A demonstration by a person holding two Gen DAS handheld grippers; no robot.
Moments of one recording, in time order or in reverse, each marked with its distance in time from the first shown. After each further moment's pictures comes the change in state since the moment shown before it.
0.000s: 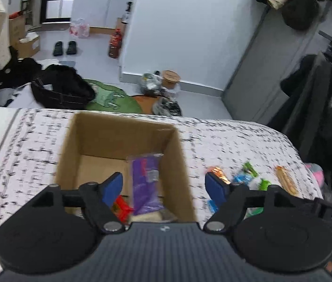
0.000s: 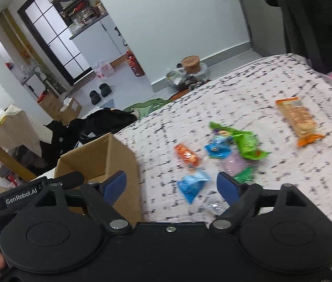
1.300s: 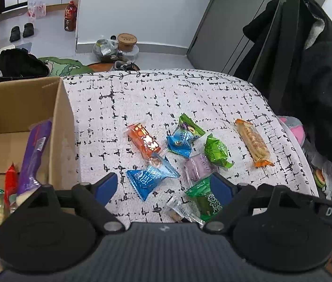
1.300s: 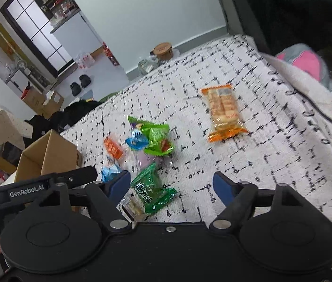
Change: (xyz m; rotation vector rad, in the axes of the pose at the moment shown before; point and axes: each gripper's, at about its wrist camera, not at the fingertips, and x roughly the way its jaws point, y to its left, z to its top) left arm 0.072 -0.106 -0.031 0.112 0.186 -0.094; right arm -0.002 -0.114 0.010 0.029 0.097 -0.037
